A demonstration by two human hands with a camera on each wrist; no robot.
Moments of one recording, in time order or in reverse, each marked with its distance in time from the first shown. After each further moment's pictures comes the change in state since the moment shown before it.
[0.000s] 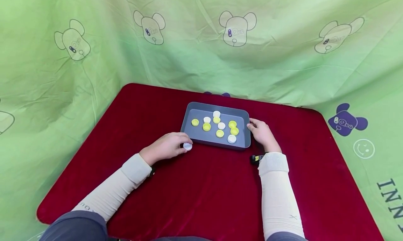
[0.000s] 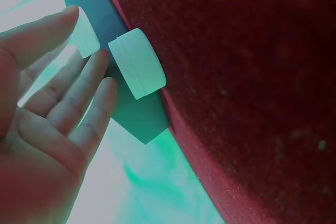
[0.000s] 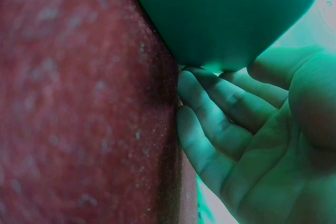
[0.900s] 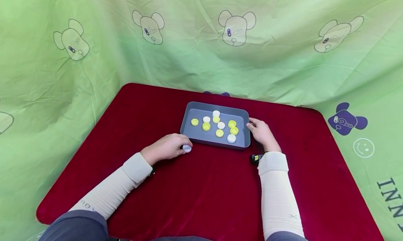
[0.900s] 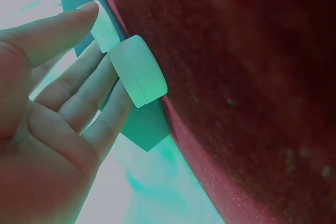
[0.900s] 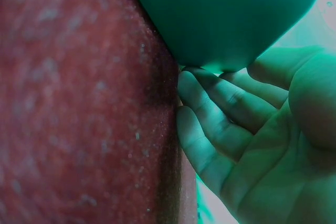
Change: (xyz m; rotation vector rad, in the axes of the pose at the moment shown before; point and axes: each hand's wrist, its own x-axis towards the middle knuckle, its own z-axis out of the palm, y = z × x) left_hand 0.004 0.001 0.003 0.019 -0.106 -0.038; right_hand 0.002 0.001 0.001 -0.001 0.008 -0.005
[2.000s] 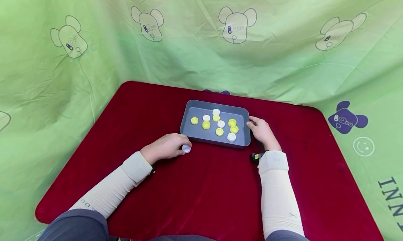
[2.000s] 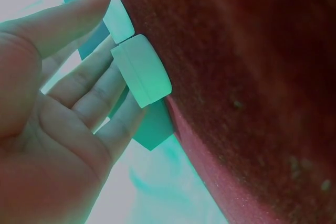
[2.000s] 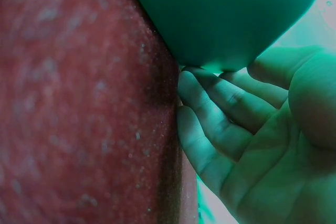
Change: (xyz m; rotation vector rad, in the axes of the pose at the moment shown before) left_hand 0.000 0.000 0.000 0.007 -0.073 -0.046; right_hand 0.001 0.001 0.000 0.023 0.003 0.003
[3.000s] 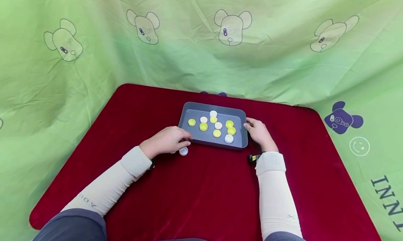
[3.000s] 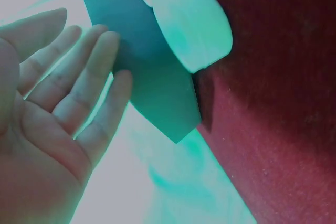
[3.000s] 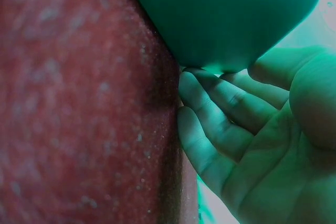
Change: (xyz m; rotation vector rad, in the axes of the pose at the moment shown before) left_hand 0.018 0.005 -0.026 0.014 0.105 0.072; right_hand -0.003 -0.004 0.001 0.011 0.000 0.005
